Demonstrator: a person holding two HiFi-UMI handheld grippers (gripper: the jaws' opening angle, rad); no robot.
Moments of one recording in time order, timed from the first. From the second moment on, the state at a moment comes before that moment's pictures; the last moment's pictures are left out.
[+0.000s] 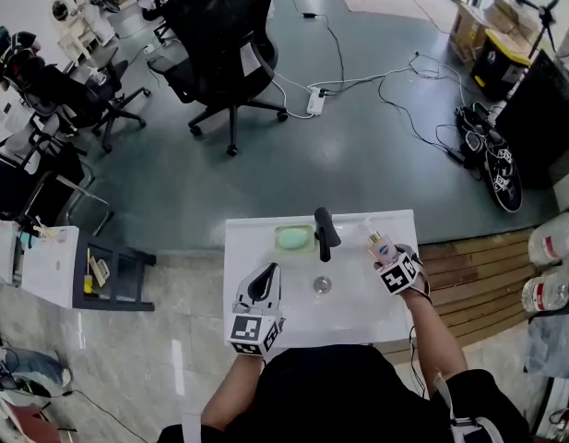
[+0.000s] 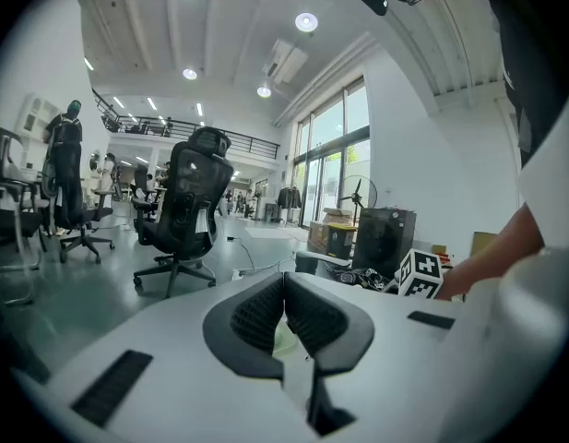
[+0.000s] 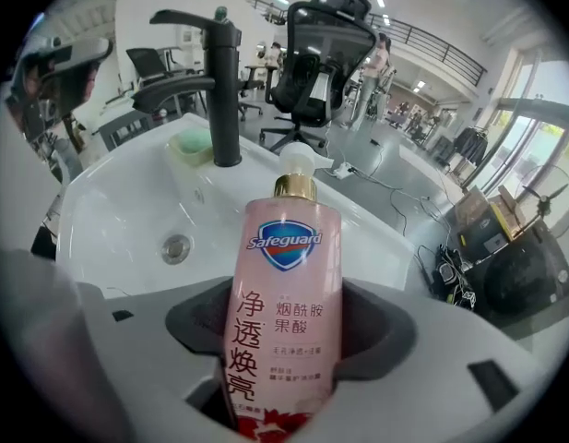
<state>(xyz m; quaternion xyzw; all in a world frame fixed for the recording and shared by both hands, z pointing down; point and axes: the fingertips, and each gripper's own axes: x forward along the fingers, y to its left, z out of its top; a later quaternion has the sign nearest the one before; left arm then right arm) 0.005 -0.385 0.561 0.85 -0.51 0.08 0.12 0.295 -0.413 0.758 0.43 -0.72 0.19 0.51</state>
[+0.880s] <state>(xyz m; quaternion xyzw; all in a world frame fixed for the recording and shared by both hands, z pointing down) 0.028 -0.391 0.556 0.87 -0.48 0.08 0.11 0.301 -0.414 0.632 0.58 -0.77 0.10 0.25</state>
